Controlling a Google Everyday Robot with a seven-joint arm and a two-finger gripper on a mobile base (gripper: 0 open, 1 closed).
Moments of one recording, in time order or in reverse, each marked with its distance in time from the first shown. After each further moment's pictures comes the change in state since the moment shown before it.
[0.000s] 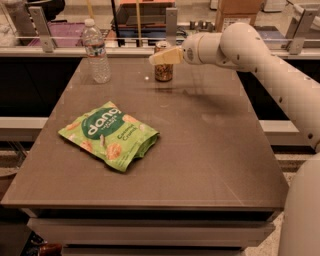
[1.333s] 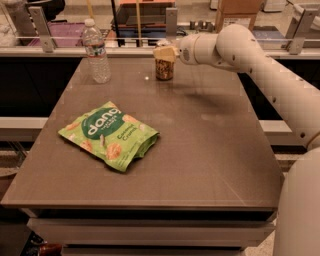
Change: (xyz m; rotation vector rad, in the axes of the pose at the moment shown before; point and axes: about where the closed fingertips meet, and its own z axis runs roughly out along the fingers) arm -0.003 0.008 0.015 -0.030 -0.024 0.007
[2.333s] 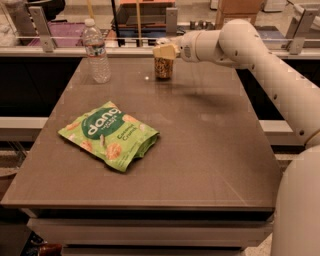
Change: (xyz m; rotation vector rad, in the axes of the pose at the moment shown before) arm -0.007 0.002 -0.006 -0.040 -0.001 -0.003
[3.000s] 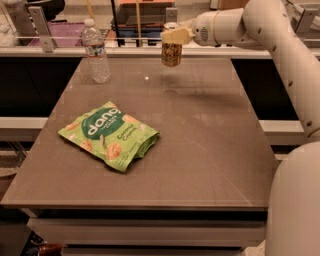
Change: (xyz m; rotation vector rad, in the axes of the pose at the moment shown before) arm -0.041 -0.005 -0.042 -0.113 -0.015 -0.034
